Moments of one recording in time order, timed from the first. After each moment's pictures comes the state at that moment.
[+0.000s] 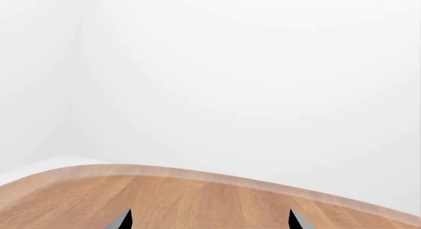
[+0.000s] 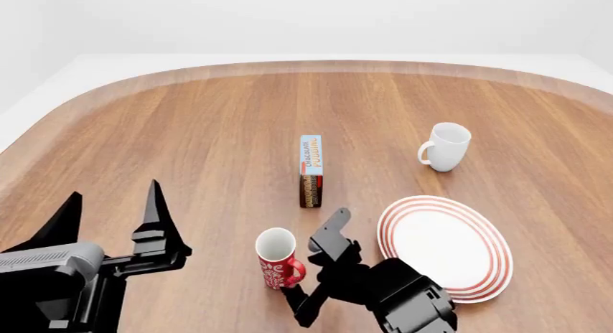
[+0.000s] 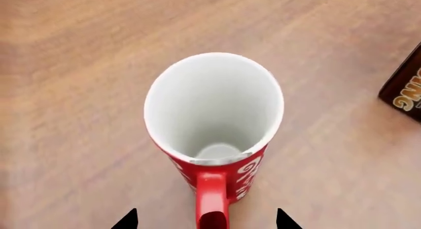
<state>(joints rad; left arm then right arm) 0.08 -0.30 -0.09 0.77 -0.49 -0.34 -0.30 0.70 0.13 -0.66 0.66 0.24 0.45 -0.57</state>
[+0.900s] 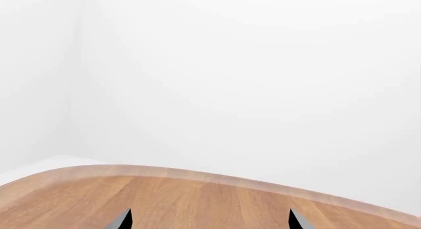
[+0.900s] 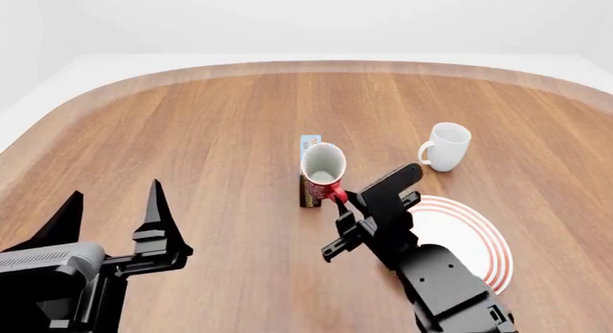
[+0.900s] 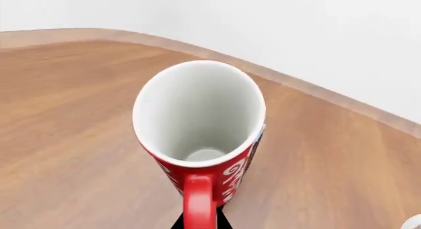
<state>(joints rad) 0.08 -0.32 -0.07 0.77 -0.50 -0.33 -0.31 0.55 0.29 -0.45 0.13 0.23 0.40 -0.17</state>
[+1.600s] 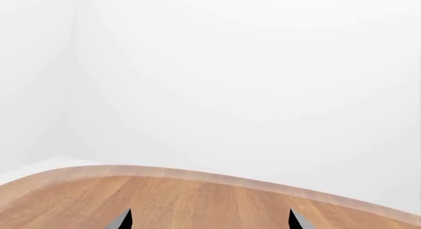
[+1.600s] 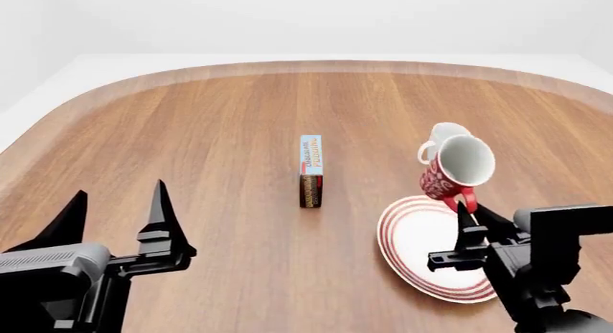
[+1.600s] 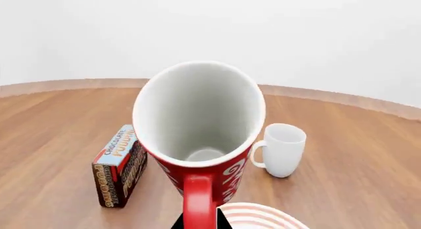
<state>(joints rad) 0.07 -0.33 -0.05 0.76 -0.50 -0.32 -0.32 0.12 0.50 0.12 -0.53 0.58 0.71 0.10</state>
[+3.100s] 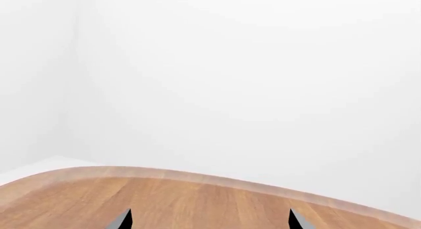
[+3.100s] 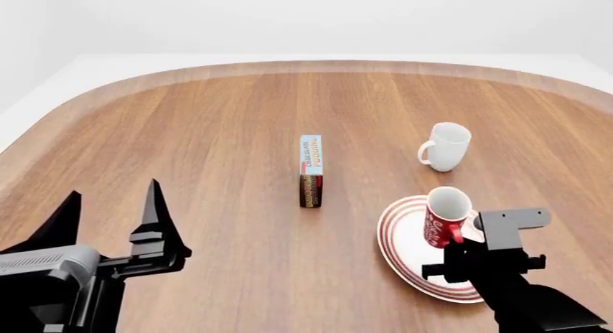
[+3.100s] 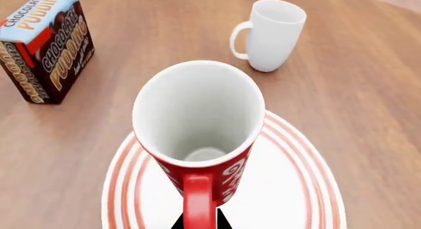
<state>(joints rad) 0.09 -0.36 -0.05 0.78 -0.54 -0.30 -0.35 0.36 0.51 -0.10 -0.01 0.47 0.79 0.07</state>
